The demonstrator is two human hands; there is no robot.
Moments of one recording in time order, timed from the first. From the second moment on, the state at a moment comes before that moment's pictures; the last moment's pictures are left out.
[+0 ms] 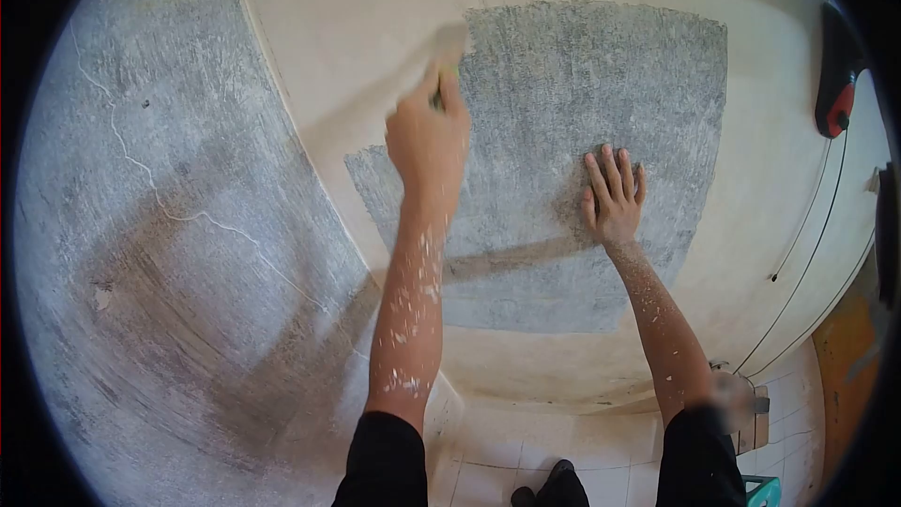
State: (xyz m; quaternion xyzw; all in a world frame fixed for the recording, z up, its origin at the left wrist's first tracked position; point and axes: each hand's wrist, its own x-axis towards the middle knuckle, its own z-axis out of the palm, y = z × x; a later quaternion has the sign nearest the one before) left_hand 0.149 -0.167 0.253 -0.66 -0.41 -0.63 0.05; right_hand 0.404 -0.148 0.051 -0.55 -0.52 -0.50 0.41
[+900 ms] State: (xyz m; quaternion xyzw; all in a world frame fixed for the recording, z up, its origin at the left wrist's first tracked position) left_hand 0.148 -0.184 0.226 -0.67 -0.44 -0.59 -0.05; right_hand 0.405 -0.147 0.049 -0.55 -0.53 -0.50 0.41
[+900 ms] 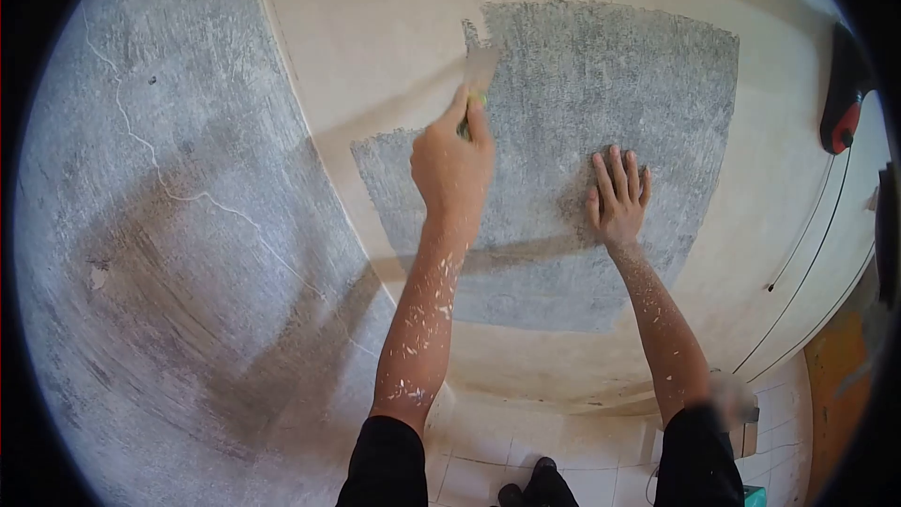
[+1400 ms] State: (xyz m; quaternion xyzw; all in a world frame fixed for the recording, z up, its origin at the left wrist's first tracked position) left_hand 0.140 -0.187 0.217 -0.66 -0.44 -0.60 -0.01; right_hand 0.403 -0.148 0.054 -0.54 -0.52 -0.51 0.42
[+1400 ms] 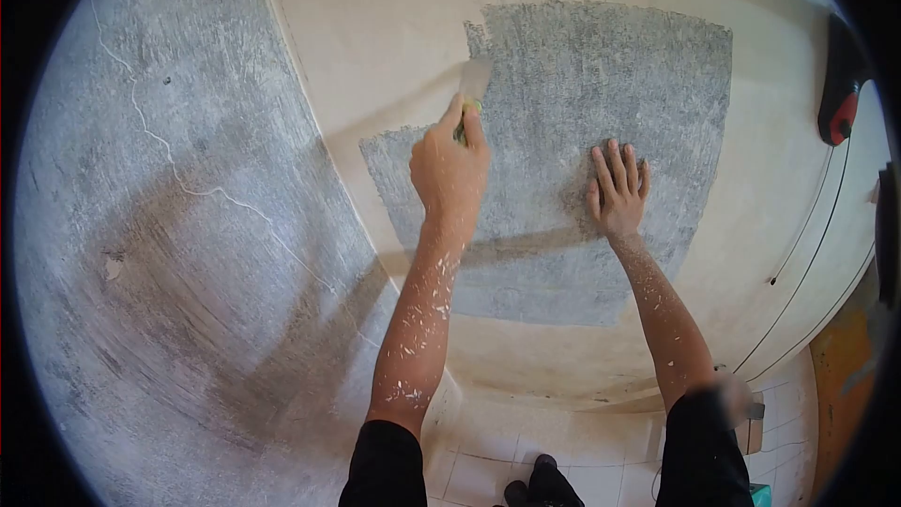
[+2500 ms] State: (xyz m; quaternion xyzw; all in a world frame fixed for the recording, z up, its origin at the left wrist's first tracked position) left_hand 0.162 -0.173 0.256 -0.64 -0.44 -0.63 0.02; right_hand 0.407 -0.151 0.054 -0.55 -0.53 -0.50 0.41
